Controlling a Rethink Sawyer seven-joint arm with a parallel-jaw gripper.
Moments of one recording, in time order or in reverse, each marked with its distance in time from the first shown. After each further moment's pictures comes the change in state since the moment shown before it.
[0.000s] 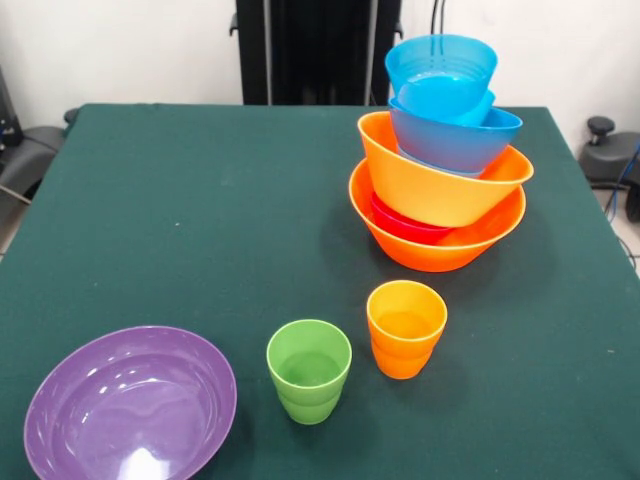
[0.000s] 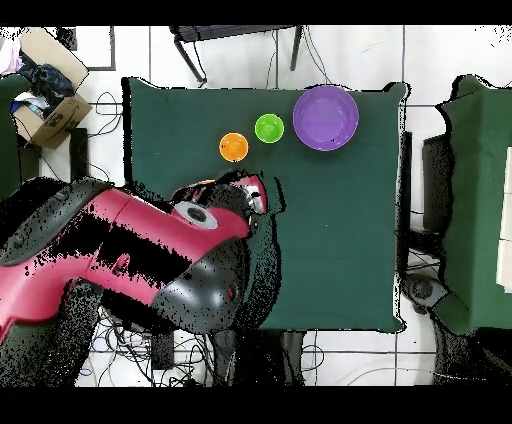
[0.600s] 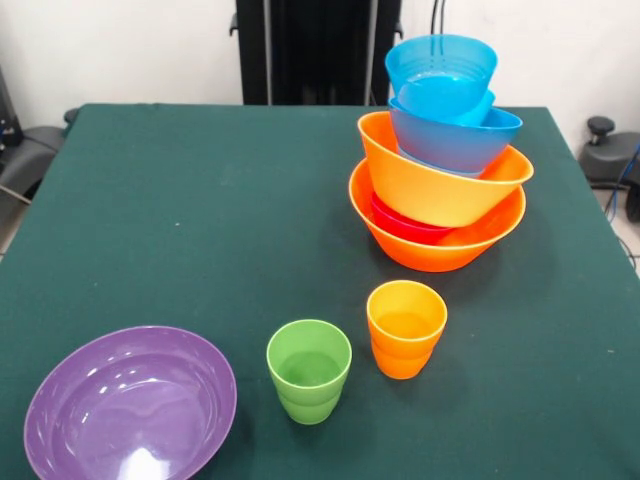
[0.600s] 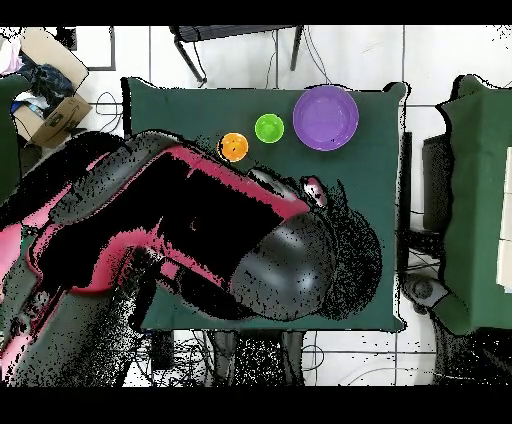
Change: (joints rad) arm -0.194 -0.051 -0.005 -0.138 -0.162 -0.272 -0.006
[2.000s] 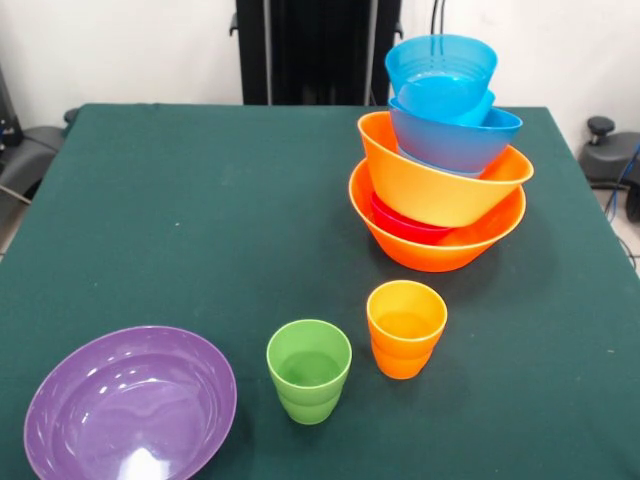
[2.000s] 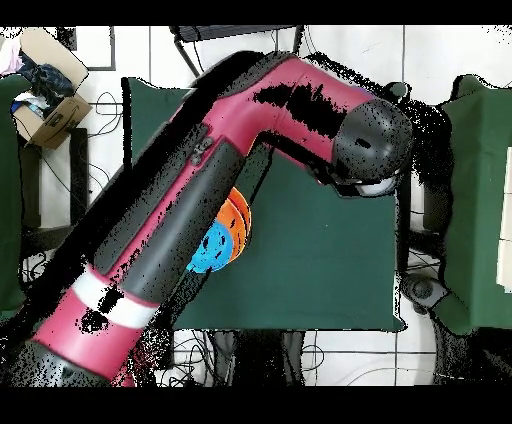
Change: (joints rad) arm -0.237 0.239 0.052 -0.212 -0.064 0.024 -0.263
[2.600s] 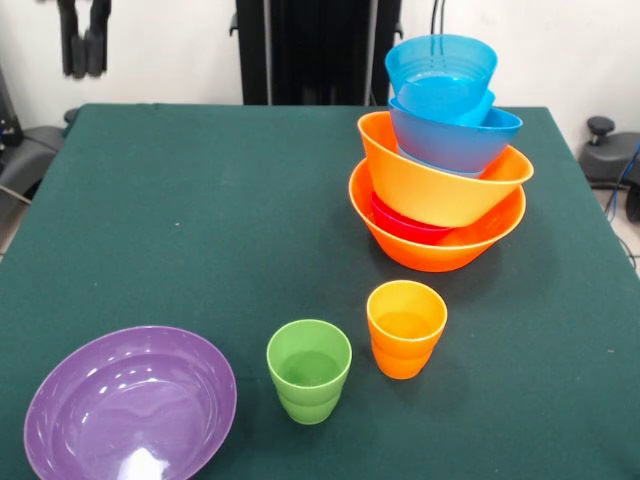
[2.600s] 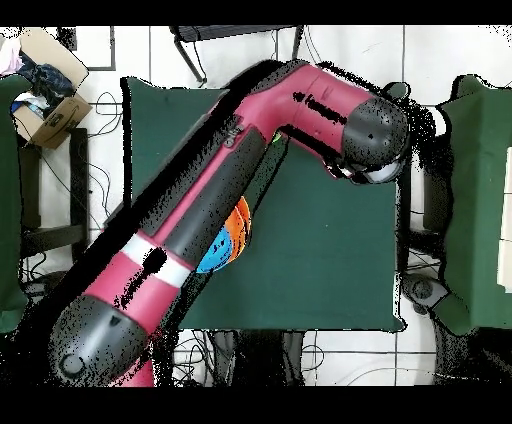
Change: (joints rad) arm -0.054 0.112 0.026 -0.048 0.007 0.088 -0.099
